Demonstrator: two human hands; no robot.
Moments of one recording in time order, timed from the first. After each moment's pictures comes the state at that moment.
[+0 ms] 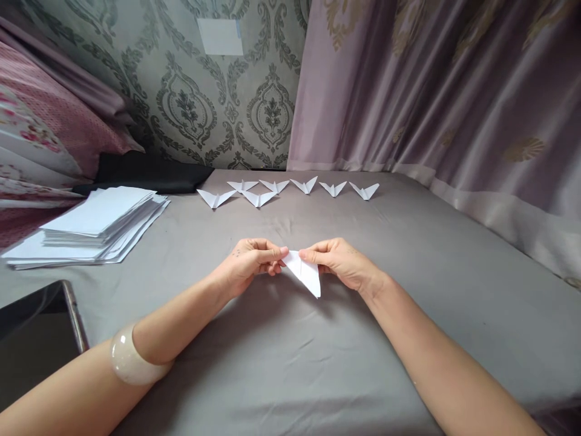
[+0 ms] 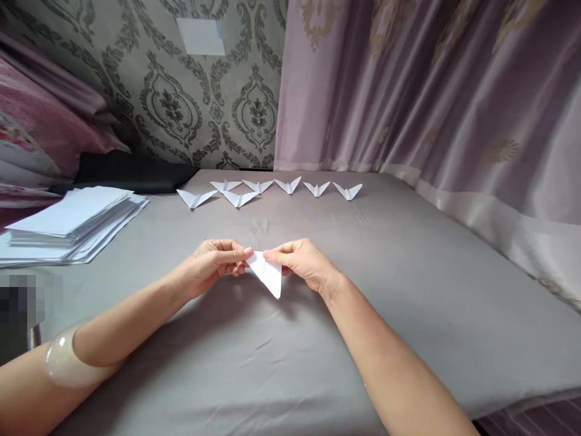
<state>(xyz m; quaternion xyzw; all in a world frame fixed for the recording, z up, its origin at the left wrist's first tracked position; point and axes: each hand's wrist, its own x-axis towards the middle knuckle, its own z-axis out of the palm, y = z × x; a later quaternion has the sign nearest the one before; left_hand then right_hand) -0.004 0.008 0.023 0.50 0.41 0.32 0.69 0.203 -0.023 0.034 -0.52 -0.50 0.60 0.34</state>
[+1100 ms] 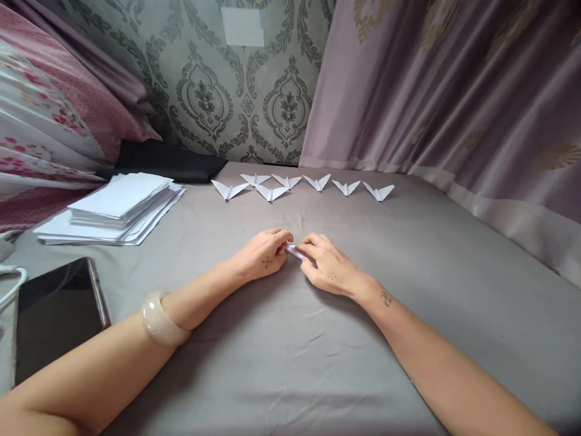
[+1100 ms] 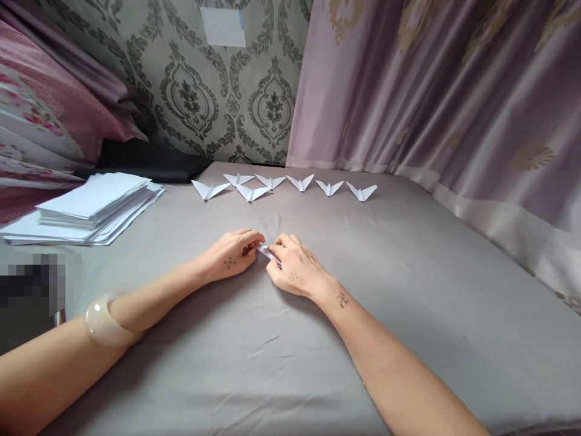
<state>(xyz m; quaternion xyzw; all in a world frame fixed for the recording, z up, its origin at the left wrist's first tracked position) -0.011 0.029 0.000 0.89 0.38 0.20 0.15 0.179 -0.024 0.015 -0.52 -0.83 0.11 0.16</state>
